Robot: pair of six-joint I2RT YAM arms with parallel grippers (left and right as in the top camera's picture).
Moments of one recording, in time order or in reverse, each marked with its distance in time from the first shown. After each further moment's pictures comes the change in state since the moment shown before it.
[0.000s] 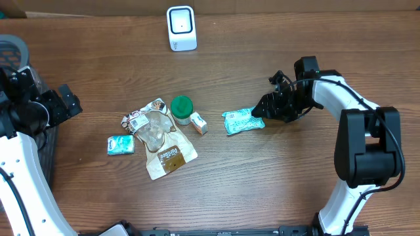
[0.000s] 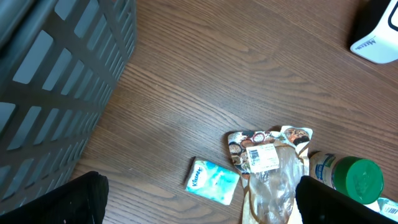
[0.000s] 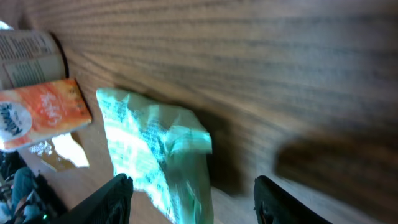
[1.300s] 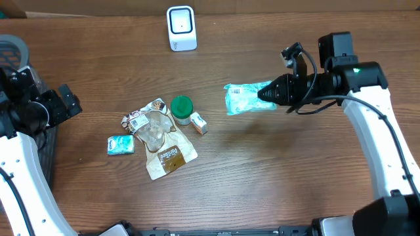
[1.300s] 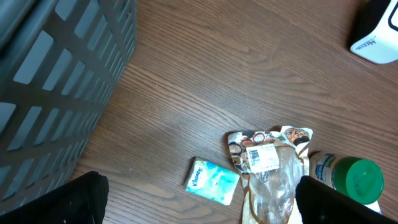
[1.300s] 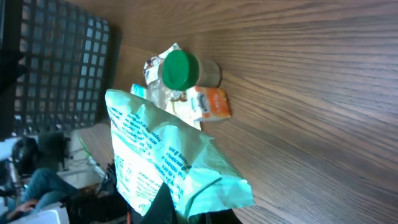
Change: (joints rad) left arm 0.000 0.000 0.000 0.000 0.000 0.000; right arm 0.037 -0.441 0.158 -0.276 -0.120 0.068
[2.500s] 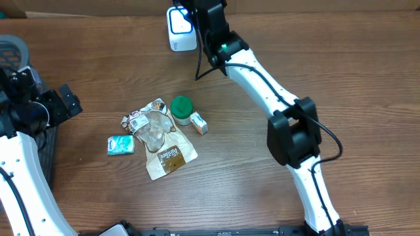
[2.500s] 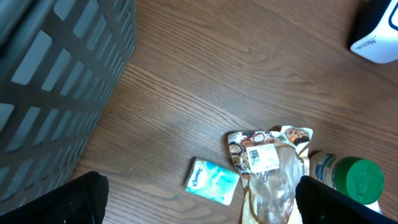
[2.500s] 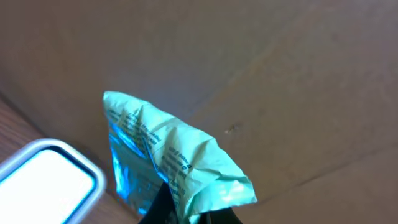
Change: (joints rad) left arm 0.000 0.003 0.000 0.000 0.000 0.000; right arm 0.436 0.880 0.768 1.146 1.136 -0.723
